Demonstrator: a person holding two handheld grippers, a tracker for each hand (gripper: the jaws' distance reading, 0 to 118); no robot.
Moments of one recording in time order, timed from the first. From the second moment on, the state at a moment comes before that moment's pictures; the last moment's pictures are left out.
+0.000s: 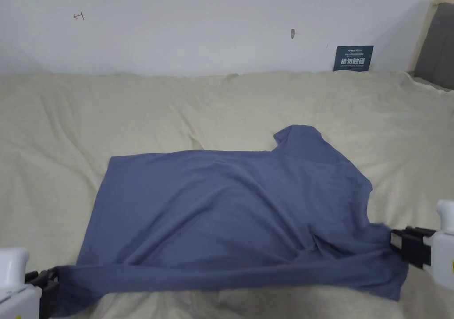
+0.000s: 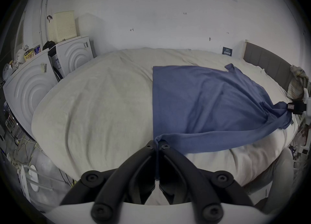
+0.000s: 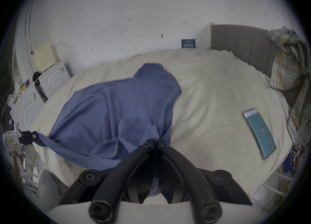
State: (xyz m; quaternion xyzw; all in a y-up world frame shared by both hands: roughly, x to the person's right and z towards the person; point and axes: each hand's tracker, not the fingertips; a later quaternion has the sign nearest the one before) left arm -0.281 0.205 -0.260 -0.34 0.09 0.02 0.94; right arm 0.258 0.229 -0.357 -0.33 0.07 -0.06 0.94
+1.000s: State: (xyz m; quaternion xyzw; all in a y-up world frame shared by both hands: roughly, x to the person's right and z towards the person) left arm -0.299 0.219 -0.361 -0.35 0.08 0.02 0.93; right arm 0.239 0.259 -0.450 -0.31 0.11 -0.03 0.94
